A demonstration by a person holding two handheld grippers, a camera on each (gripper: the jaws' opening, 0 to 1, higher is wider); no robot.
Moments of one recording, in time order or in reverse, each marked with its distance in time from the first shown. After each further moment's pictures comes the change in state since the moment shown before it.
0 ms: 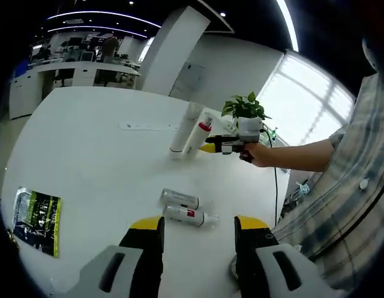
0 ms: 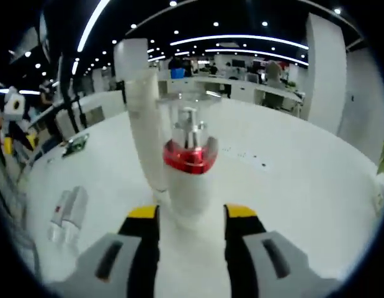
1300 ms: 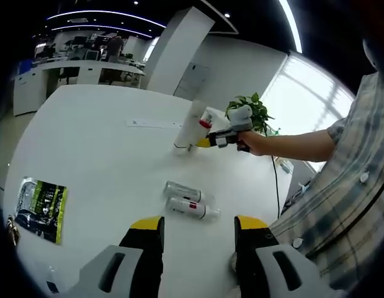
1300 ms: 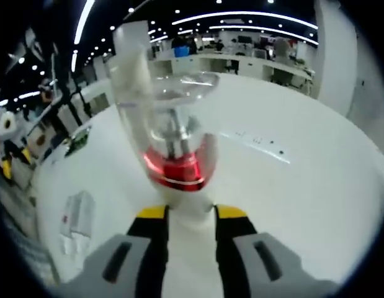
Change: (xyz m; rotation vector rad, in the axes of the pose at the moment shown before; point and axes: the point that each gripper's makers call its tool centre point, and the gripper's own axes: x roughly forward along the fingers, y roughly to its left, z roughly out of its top) left arm -0.013 0.000 -0.013 -0.020 -0.006 0.028; right arm 0.025 0.011 -0.010 0.153 0.184 0.007
